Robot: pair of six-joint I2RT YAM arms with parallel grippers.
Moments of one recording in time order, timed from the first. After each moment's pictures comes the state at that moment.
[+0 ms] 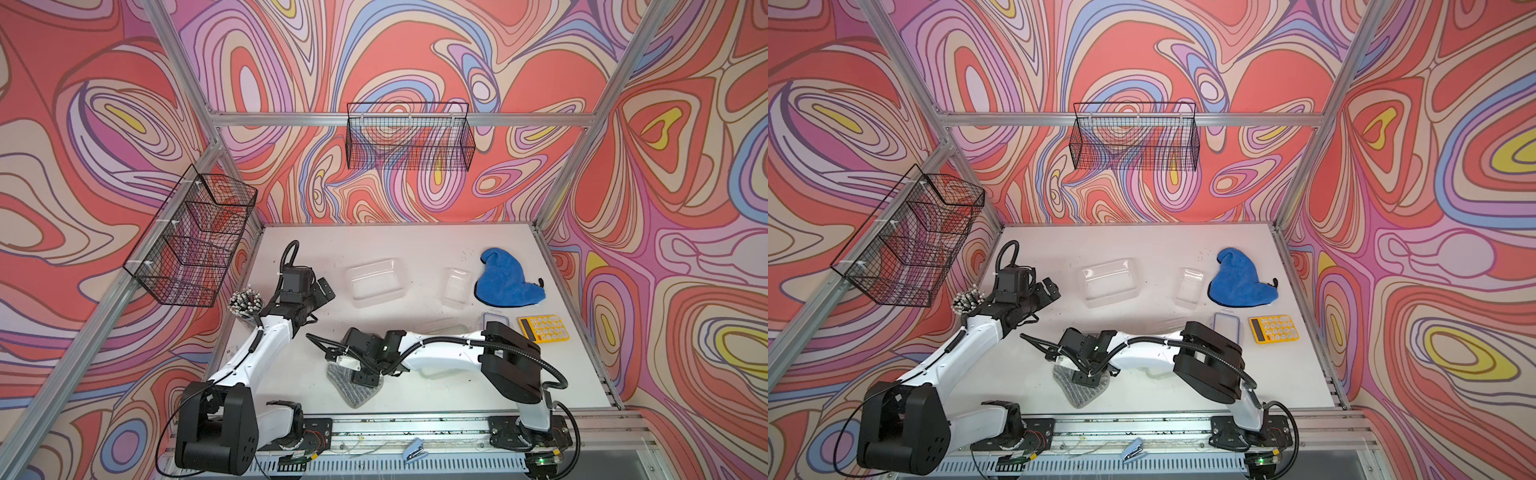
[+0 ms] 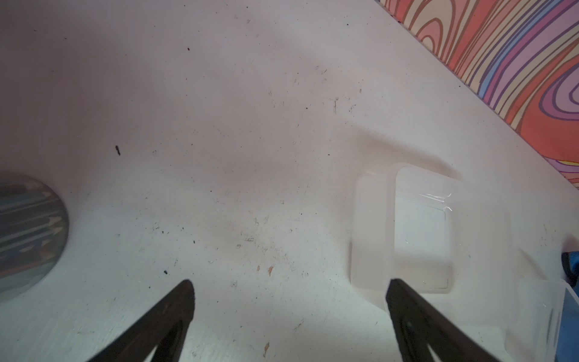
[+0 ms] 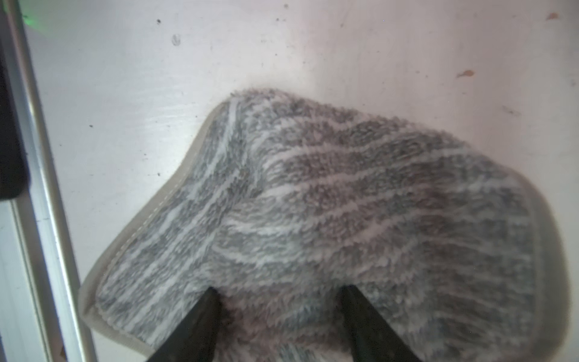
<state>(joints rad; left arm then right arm) -0.10 1.23 0.76 -0.33 -0.06 -0.65 1.22 2.04 1.44 -0.52 -0.02 -0.22</state>
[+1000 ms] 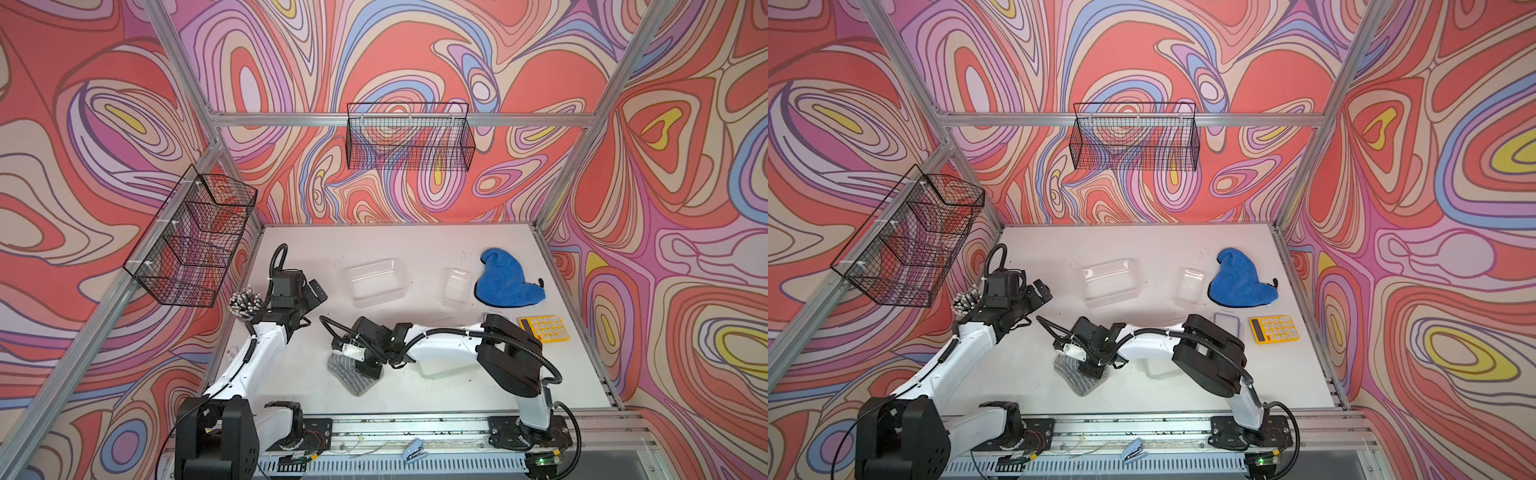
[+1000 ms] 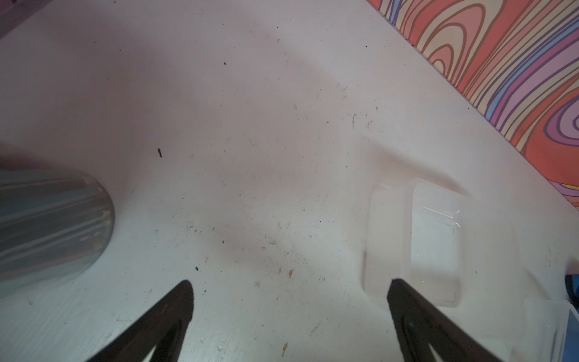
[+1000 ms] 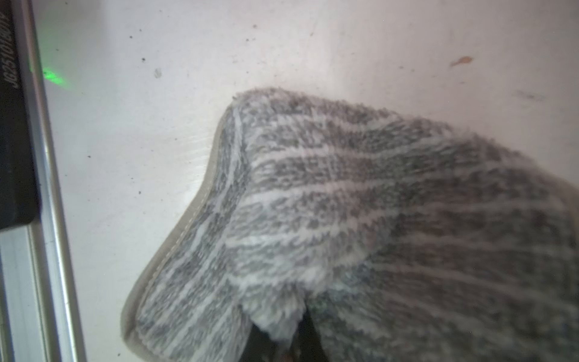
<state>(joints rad) -0.03 1.17 0.72 -0.34 -0.06 -0.65 1.13 2.00 1.32 -0.37 -0.15 -0.15</state>
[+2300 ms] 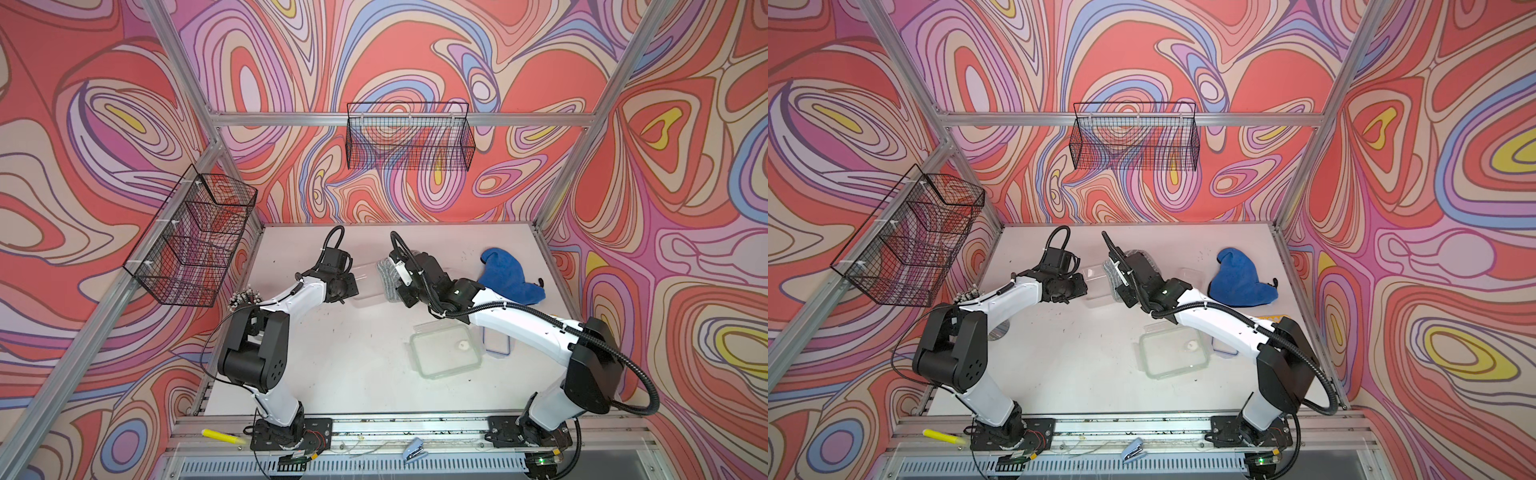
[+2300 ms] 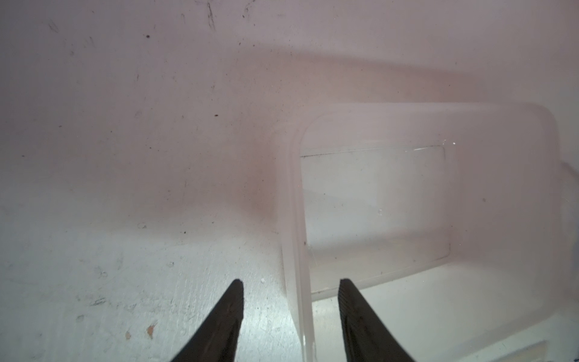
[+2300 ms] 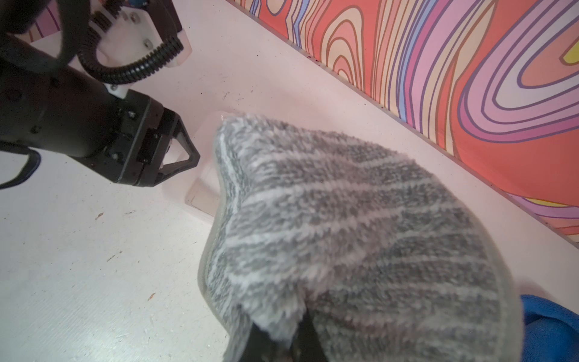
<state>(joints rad) -0.28 1.69 1.09 -0.41 0.03 -0.55 0.82 1.63 1.32 -0.37 0.26 -0.04</state>
